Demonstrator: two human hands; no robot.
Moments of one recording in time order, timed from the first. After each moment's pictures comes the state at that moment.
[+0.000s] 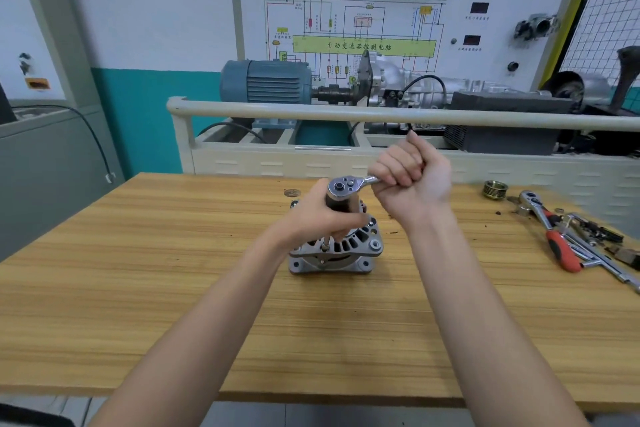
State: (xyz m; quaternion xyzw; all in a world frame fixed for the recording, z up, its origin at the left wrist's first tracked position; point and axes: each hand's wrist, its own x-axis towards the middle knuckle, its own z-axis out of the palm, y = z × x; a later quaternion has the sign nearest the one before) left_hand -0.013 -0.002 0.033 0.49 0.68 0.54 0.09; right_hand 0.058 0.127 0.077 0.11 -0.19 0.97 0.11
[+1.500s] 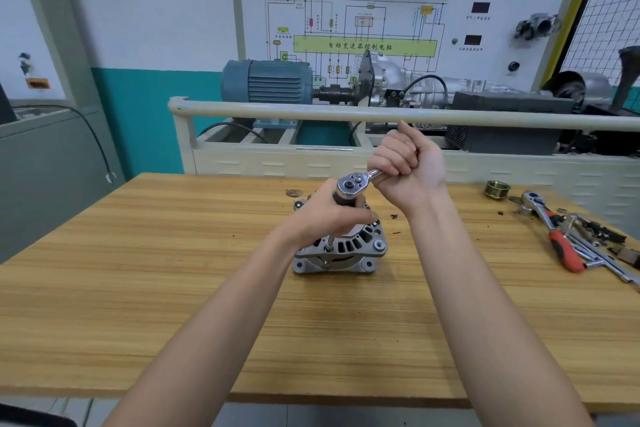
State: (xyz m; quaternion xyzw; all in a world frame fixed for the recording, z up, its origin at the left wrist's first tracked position) left_hand -0.013 0.000 0.036 0.47 0.67 0.56 0.14; right_hand 0.041 0.132 0.084 0.13 -0.19 0.97 0.04
